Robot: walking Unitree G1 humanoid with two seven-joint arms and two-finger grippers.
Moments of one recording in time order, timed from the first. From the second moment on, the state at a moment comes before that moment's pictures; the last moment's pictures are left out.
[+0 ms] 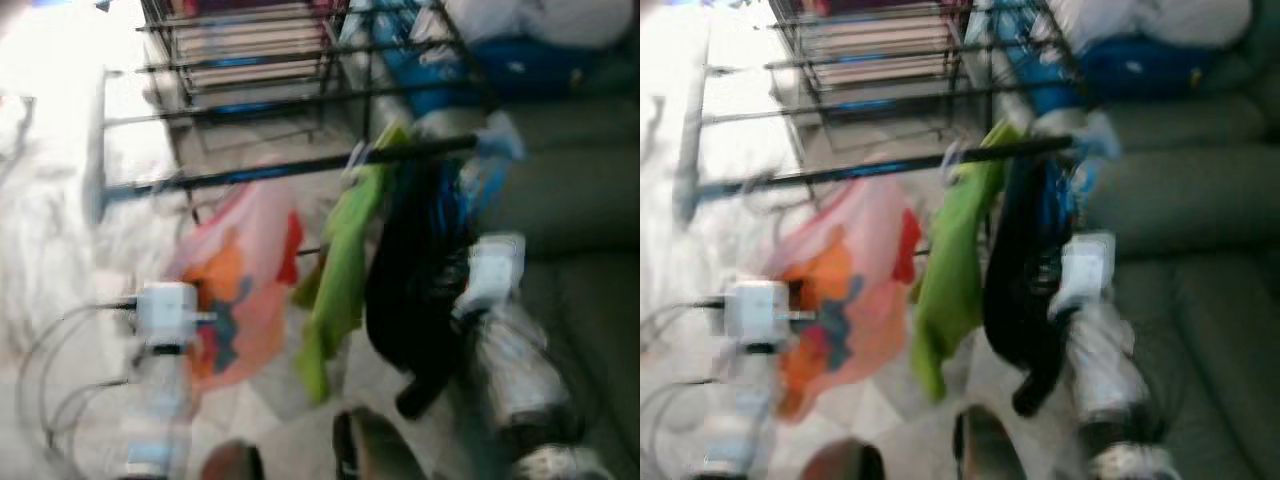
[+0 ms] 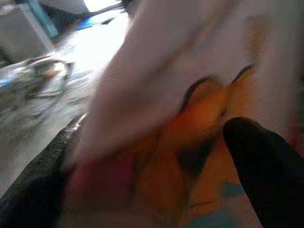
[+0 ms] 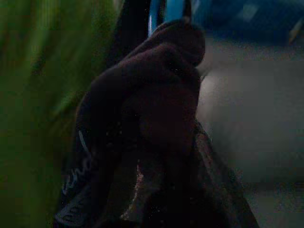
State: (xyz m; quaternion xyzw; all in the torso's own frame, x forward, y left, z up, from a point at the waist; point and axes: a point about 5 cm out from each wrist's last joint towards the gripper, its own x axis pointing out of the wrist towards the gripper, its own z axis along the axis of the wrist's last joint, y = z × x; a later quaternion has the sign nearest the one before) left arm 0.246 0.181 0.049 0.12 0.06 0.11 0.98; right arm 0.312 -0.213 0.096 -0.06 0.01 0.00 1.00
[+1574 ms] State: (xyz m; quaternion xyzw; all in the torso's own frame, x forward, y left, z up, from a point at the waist) left arm 0.242 0.192 0.049 0.15 0.07 0.14 0.98; right arm 0.359 -0.204 0.093 -0.01 0.15 0.03 0.99
